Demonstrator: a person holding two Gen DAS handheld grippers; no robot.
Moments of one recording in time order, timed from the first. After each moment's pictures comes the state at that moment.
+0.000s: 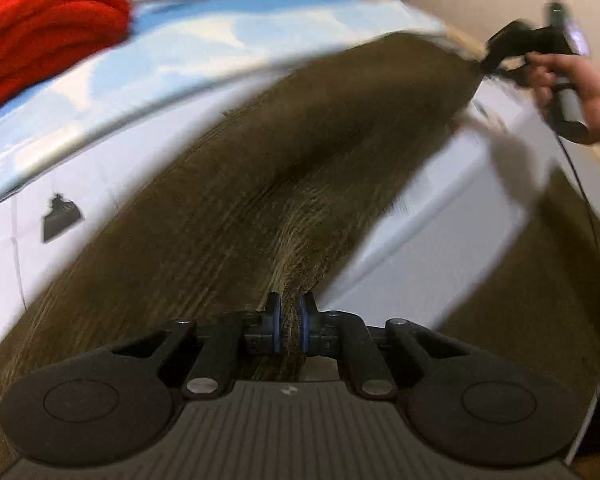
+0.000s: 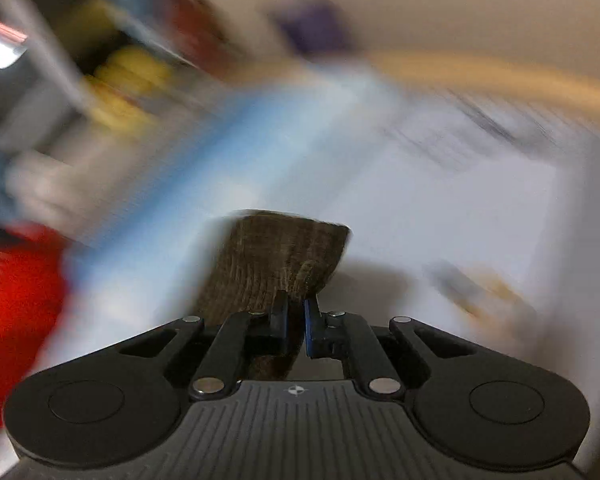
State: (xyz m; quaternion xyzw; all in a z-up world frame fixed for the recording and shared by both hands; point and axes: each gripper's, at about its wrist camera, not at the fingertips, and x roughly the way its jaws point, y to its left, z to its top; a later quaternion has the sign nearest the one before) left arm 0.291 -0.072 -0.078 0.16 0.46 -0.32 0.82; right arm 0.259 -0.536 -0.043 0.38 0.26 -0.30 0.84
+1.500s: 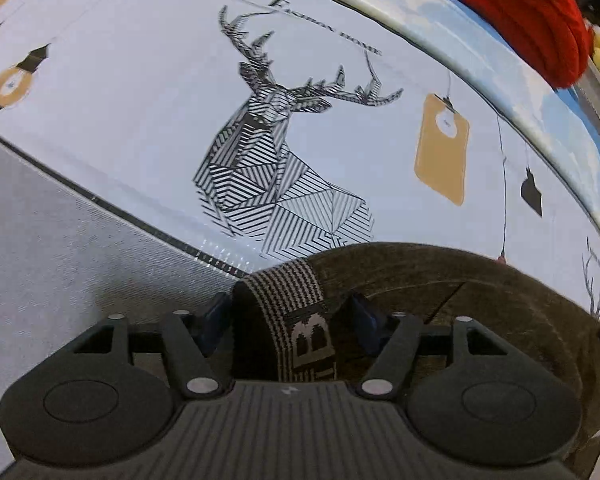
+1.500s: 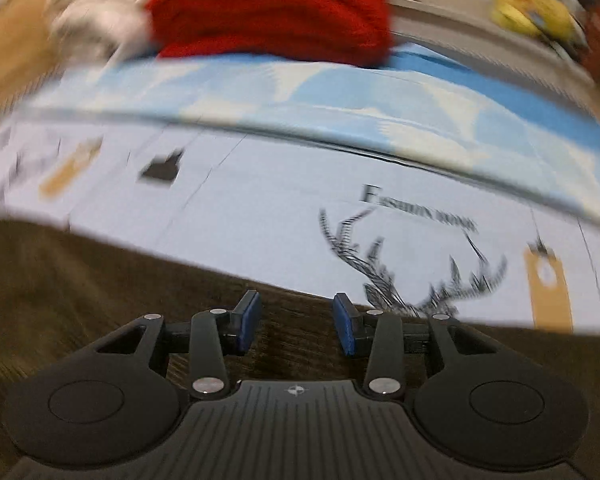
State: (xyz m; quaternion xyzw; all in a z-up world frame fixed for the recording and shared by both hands) left arm 0.309 0.305 -0.127 -0.19 0.56 0.07 0.80; right arm 0.316 -0.222 -0.064 -0.08 0.36 0.11 0.92
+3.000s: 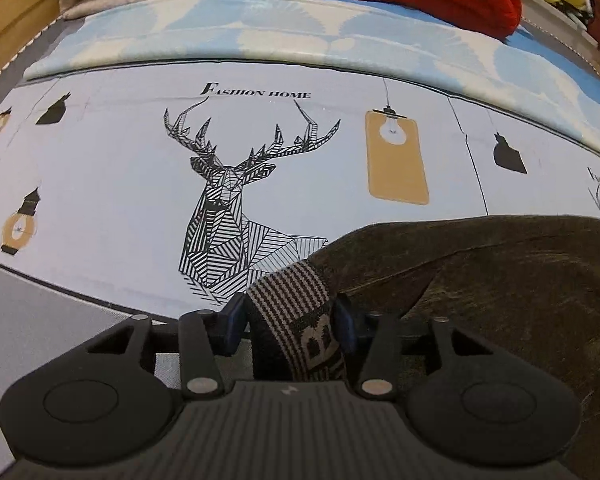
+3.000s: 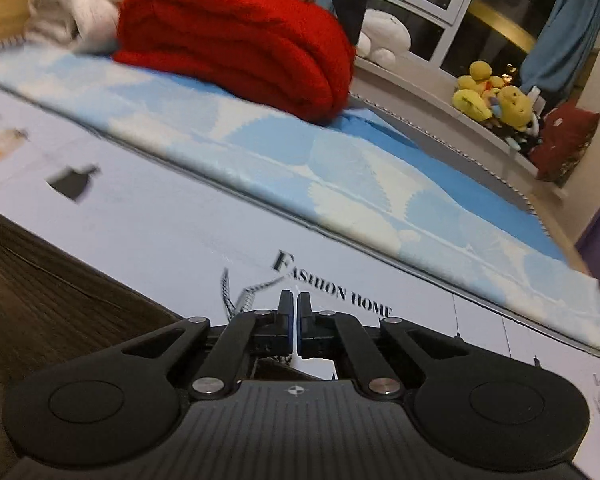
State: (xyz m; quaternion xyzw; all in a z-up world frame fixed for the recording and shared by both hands) left arm 0.310 0.267 -0.086 -0.03 0.51 0.04 0.86; right arm 0.338 -0.219 -0.057 -0.17 0.27 0.02 0.95
